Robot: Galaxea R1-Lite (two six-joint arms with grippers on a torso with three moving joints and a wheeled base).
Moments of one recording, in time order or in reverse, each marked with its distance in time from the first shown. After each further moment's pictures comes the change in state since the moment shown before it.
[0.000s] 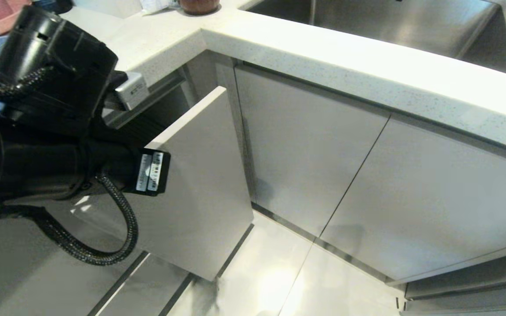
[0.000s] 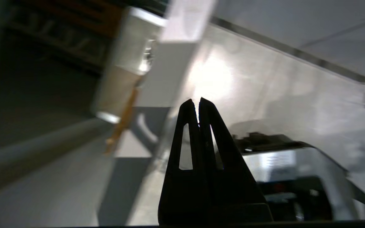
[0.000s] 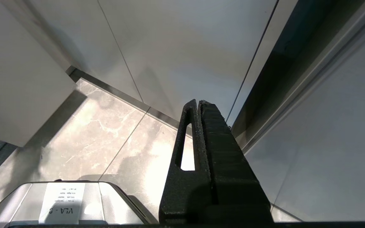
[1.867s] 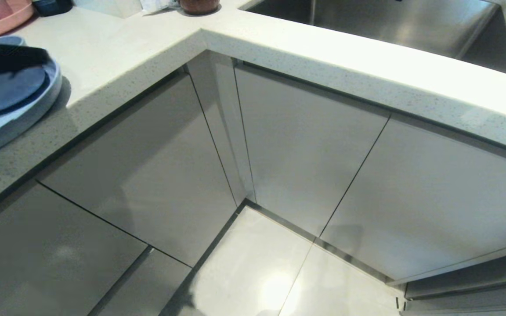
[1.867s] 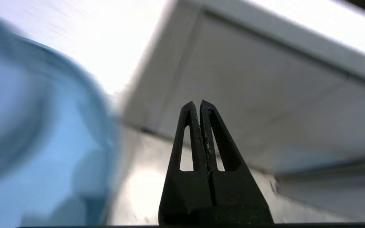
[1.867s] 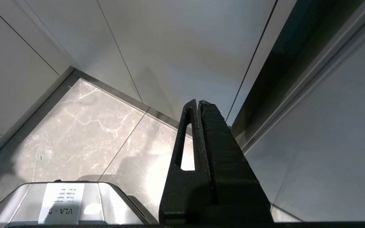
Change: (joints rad) left arm 0.116 -0.393 0.049 -0.320 -0.315 0.161; right arm 0.000 0.000 0.000 0.000 0.000 0.000
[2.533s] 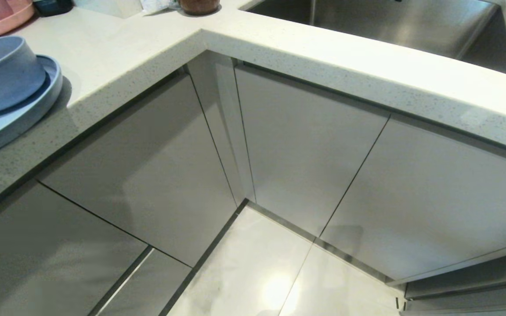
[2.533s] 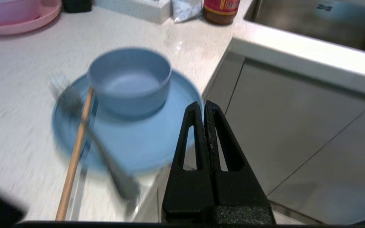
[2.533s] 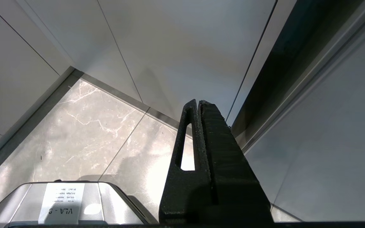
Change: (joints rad) left arm 0.566 -0.468 0.225 -0.014 -0.405 0.074; right arm 0.000 0.000 0.000 0.000 0.000 0.000
